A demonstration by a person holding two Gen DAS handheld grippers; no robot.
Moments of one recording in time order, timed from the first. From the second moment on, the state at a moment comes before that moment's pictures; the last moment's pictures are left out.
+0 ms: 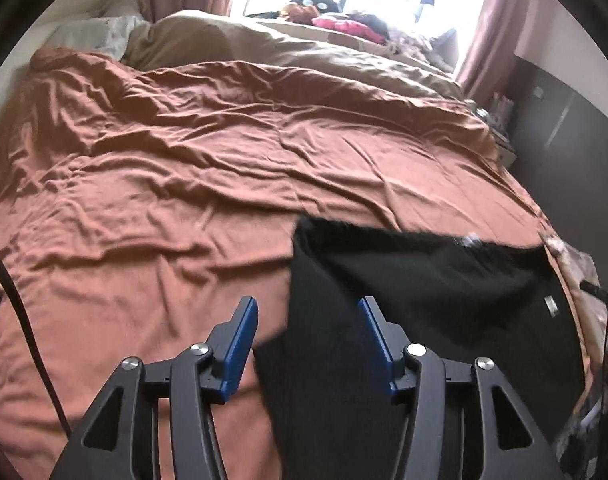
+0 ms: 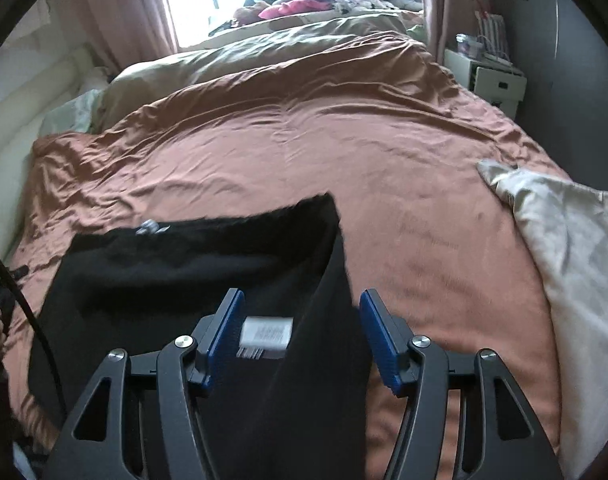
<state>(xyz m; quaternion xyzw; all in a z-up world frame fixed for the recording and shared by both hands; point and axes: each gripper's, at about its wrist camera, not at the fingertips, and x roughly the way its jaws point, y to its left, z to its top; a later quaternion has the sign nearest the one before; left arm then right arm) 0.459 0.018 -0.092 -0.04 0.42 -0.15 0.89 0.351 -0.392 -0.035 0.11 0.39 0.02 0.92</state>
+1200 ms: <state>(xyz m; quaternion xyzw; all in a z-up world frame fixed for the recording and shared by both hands) 0.332 -0.088 -0.173 0.10 0.49 -0.18 0.85 0.251 -0.330 -0.096 0.04 0.47 0.03 0.88</state>
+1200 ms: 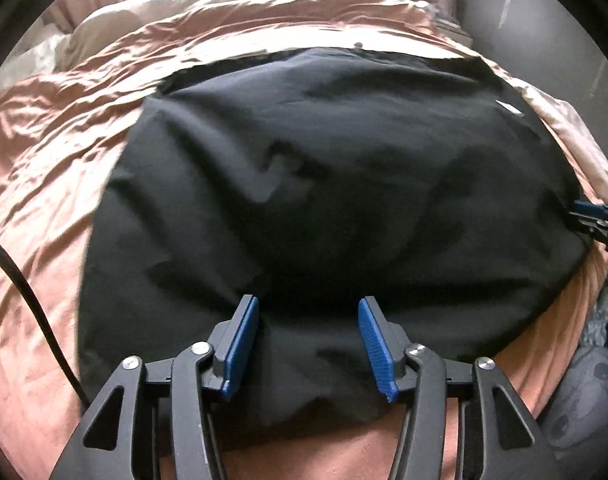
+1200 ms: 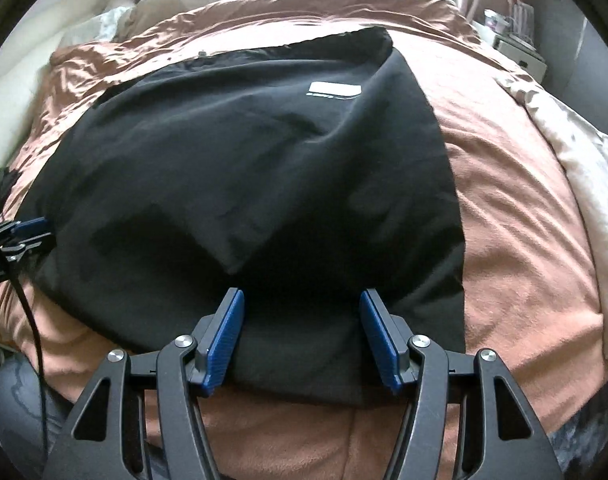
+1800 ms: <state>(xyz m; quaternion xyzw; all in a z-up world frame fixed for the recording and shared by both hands) 0.303 0.068 -0.149 -0.18 0.51 -0.09 0.84 0.234 -0.263 -0.042 0.07 0.46 0.12 0.87</state>
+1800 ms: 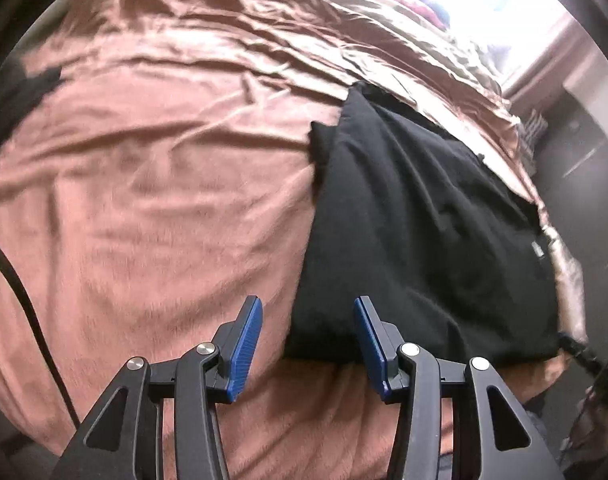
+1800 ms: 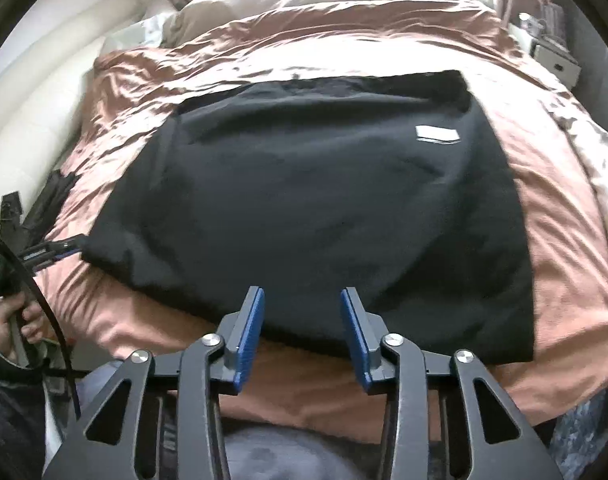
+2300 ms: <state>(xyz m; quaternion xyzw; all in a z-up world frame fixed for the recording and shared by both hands) 0.307 0.057 -0.177 -0.24 0.55 -0.12 0.79 0.278 -0.216 -0.072 0.07 0.52 0.17 0.84</state>
